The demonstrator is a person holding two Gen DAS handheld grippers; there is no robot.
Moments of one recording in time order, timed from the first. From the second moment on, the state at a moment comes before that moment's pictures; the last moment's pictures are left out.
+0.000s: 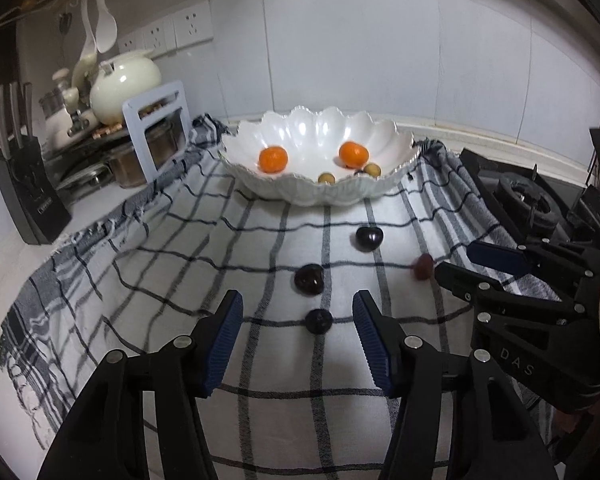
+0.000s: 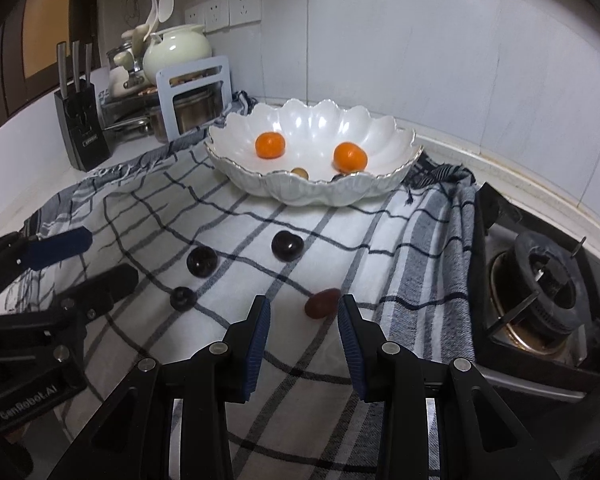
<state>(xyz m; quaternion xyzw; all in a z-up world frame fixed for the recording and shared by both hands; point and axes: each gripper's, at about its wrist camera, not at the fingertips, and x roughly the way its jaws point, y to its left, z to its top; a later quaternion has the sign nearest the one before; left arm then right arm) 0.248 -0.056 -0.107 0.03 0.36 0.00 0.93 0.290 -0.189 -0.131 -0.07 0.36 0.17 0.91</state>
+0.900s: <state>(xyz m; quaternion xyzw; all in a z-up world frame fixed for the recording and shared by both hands) 0.281 -0.063 -0.154 0.01 0.42 0.00 0.91 0.338 -0.189 -0.167 -0.06 0.41 0.17 0.89</state>
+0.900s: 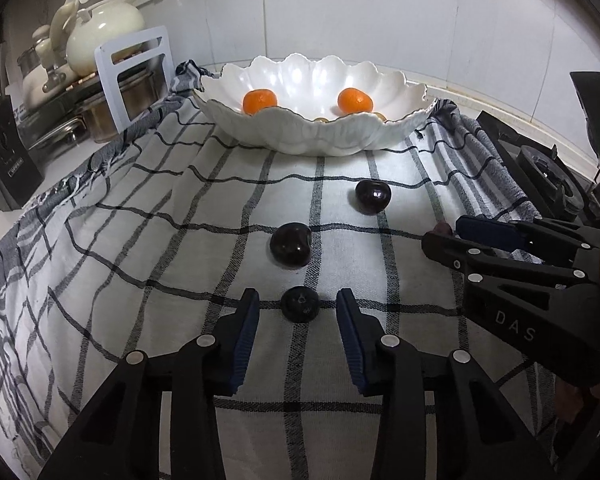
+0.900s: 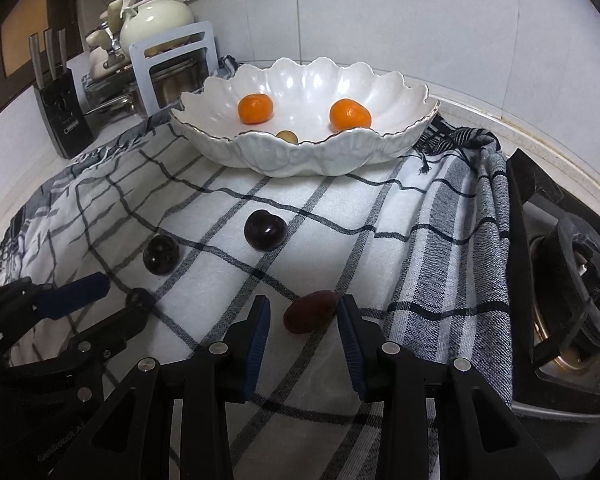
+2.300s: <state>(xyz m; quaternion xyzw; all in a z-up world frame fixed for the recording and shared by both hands) 0.273 -0.057 -0.136 0.00 0.40 -0.02 0.92 0.320 -0.184 -0.152 -0.06 0.39 0.17 0.90</state>
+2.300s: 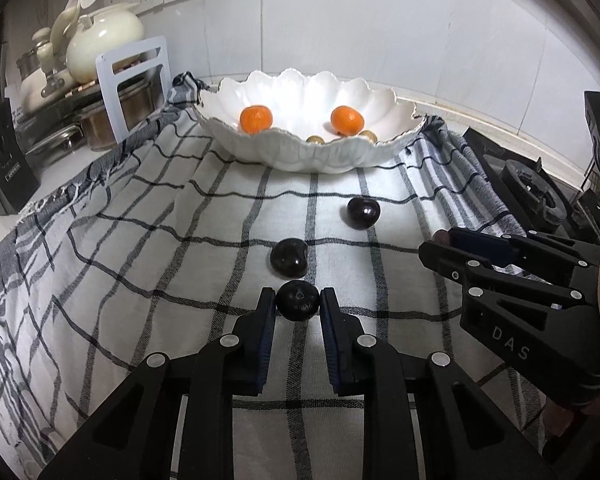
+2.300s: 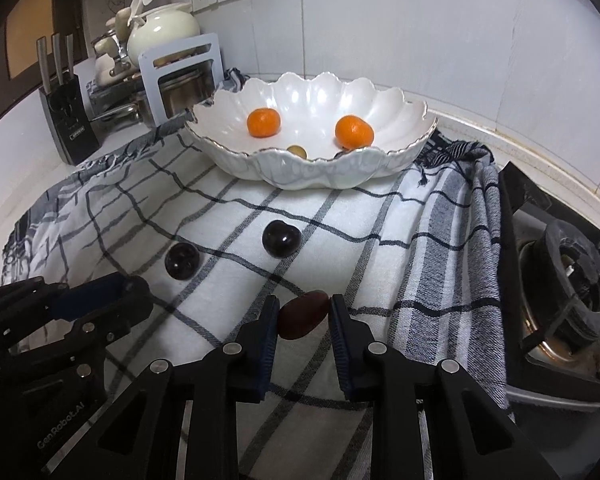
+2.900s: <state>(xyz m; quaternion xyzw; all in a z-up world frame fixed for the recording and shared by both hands) 0.269 -0.039 -0.094 0.00 0.35 -0.05 0.94 0.296 -0.175 -0.110 -0.05 0.34 0.13 0.93</state>
